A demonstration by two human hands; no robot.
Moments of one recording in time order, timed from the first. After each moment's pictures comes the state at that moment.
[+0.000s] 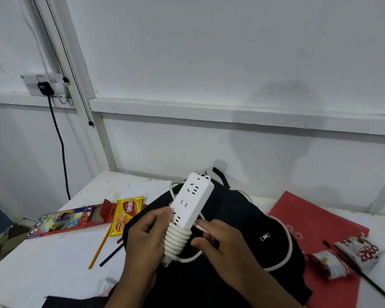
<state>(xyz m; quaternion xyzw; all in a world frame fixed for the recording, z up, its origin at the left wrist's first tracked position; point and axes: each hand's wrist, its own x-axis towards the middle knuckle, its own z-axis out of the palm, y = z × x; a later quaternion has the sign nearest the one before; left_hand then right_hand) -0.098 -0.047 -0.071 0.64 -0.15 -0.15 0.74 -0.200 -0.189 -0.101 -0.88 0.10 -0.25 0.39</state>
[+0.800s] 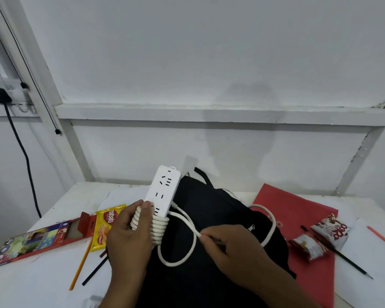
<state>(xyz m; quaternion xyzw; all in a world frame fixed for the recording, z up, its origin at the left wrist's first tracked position) -0.074 -0.060 -0.082 0.70 -0.13 -0.01 0.70 -0.235 -0.198 -0.078 -0.93 0.13 -0.22 0.27</state>
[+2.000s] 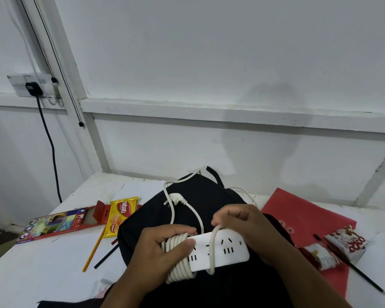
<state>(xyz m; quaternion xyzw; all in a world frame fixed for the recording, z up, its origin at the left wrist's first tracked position) -0.103 -0.036 -0.076 0.66 -0.39 -0.19 0.61 -0.232 -0.223 -0.043 -0.78 0.14 -0.15 0.59</state>
